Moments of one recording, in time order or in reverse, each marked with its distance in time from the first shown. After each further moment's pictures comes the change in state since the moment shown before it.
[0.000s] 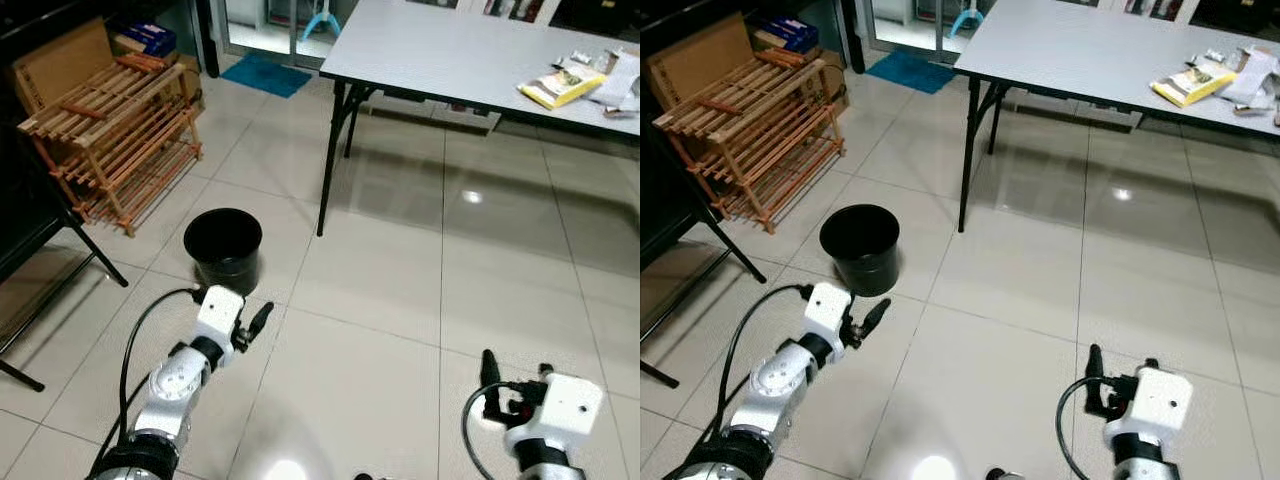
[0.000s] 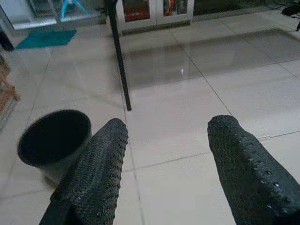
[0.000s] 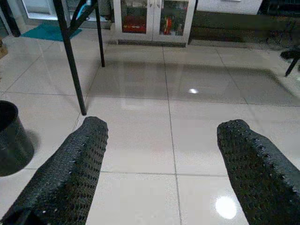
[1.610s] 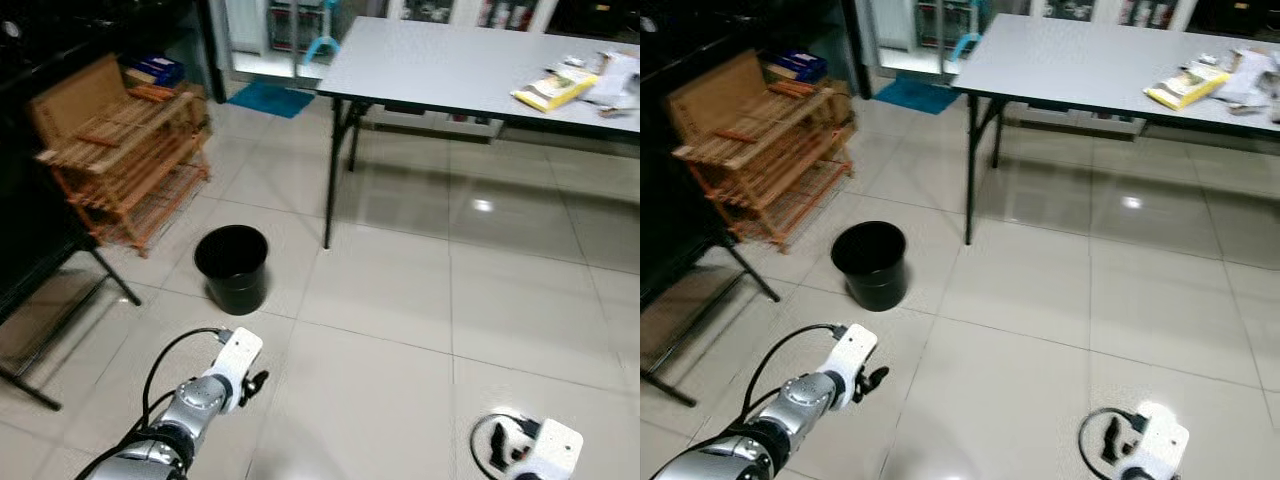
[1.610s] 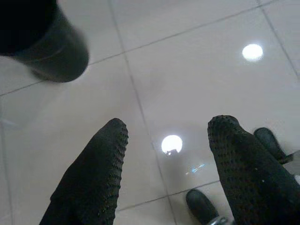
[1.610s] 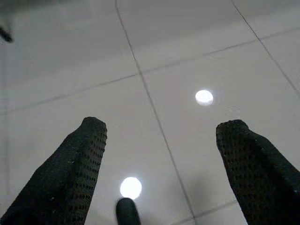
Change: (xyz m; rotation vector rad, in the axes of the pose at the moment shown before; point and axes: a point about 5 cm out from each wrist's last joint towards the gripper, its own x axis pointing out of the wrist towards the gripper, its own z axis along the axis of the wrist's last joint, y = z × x) left arm -0.010 -0.024 -0.070 0.028 0.600 -0.058; right arm 0.022 -0.035 -0.126 0.170 0.455 -0.236
